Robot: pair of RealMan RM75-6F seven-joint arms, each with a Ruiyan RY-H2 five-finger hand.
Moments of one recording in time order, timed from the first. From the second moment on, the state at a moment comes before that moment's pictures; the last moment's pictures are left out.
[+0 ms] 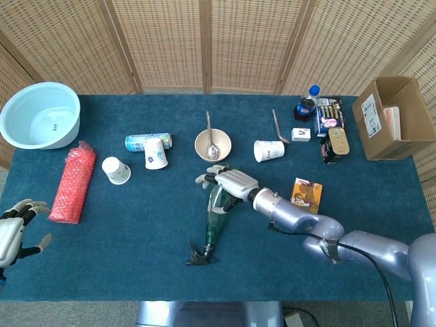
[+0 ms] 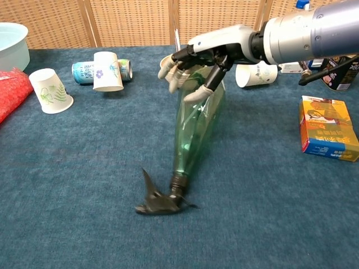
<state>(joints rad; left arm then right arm) -0.12 -1.00 -0.02 -1.79 1.39 1.35 0.00 1.10 -1.38 0.20 -1.42 -1.39 0.50 0.53</state>
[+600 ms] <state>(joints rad) -0.15 -1.02 -0.03 -1.77 1.43 1.33 -0.03 1.04 -1.19 0.08 -1.62 -1.10 0.53 0.15</state>
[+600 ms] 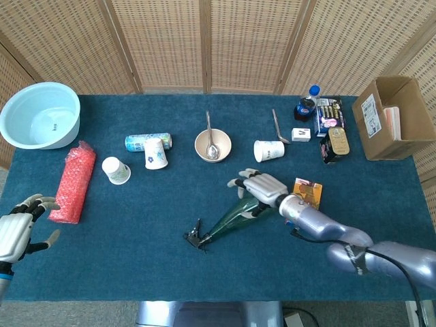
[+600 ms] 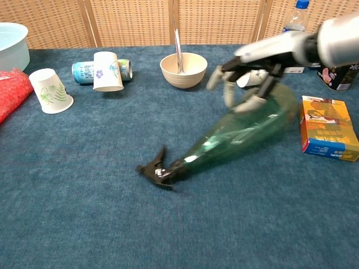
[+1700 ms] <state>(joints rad) -0.15 -1.00 -0.03 -1.76 1.49 1.39 -0.06 0.92 -1.21 0.04 -1.87 -1.08 0.83 -0.31</state>
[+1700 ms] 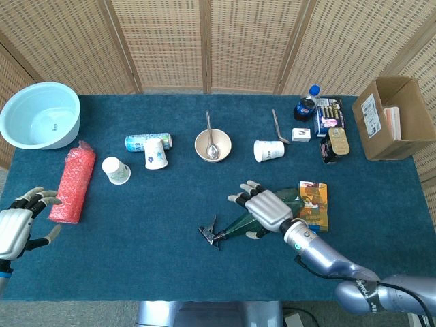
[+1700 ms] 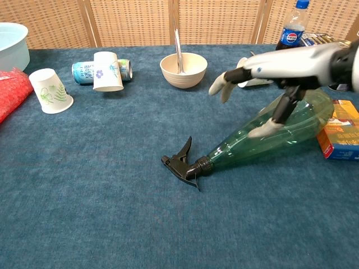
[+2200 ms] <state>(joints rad) -0.15 -1.00 -0.03 -1.74 1.50 1.38 -0.09 0.98 -1.37 0.01 -1.85 -0.94 0.92 -0.66</state>
